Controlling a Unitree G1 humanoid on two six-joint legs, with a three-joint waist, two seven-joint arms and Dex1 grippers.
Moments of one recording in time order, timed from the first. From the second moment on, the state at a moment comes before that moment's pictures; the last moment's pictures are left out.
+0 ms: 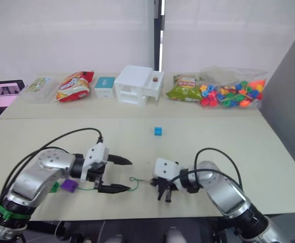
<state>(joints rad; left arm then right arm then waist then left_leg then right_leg) -0.36 0.69 -0.21 -0.23 -0.40 0.43 -1.21 -0.38 -0.67 0.43 -0.39 0.12 0.61 0.98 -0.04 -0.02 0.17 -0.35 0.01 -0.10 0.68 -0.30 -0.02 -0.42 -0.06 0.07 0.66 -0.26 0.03</state>
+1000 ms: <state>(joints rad) -0.48 0.54 -0.34 0.08 -0.25 0.26 -1.31 -0.39 -0.68 0.43 -0.44 0.12 0.69 0.96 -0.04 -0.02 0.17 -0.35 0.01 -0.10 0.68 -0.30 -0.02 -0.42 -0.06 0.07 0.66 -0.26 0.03</state>
